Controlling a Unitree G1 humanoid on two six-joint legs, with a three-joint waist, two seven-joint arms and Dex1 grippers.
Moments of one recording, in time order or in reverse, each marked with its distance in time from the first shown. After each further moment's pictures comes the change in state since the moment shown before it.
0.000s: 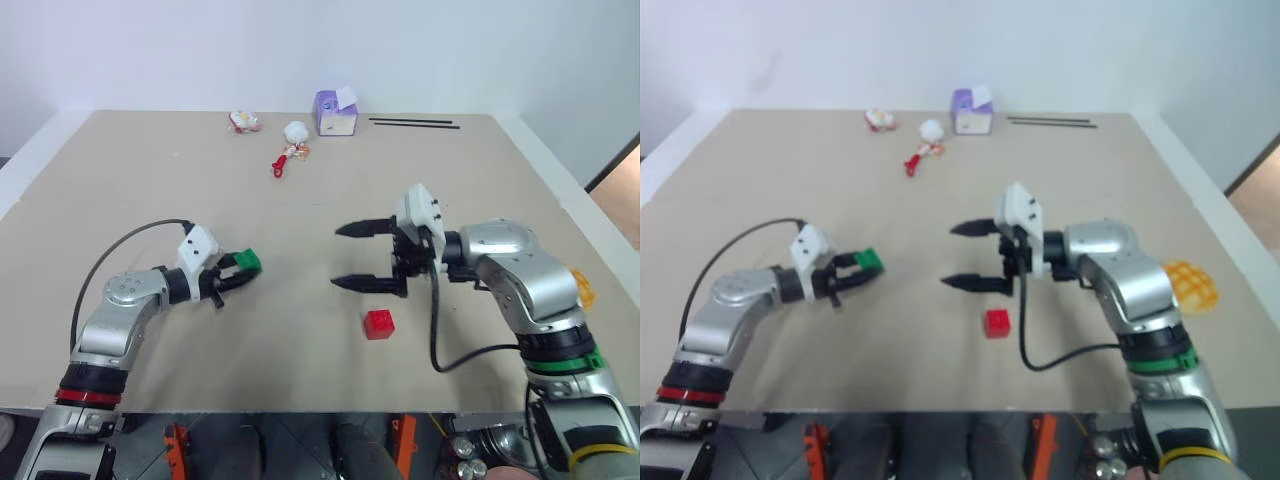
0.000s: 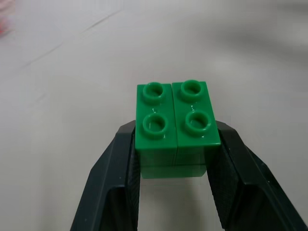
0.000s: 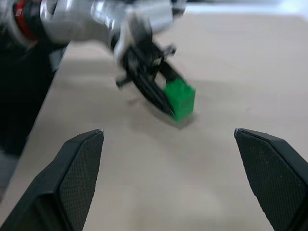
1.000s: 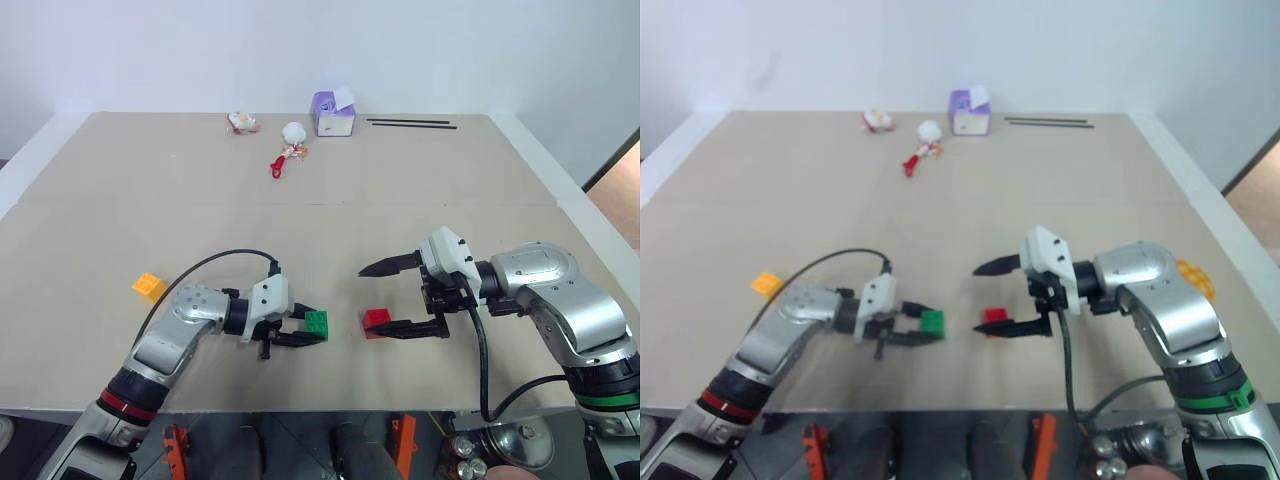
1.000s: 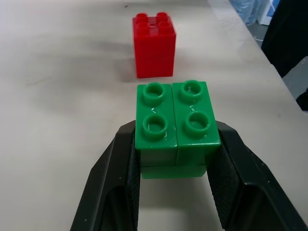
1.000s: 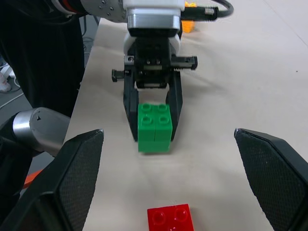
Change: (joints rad) left arm -0.035 -0.088 -0.283 -0.063 0.086 -0.043 -0.155; right arm 0.143 -0.152 -0.021 -0.108 0.026 -0.044 0.082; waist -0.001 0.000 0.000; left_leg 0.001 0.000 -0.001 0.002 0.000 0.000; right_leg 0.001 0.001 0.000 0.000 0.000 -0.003
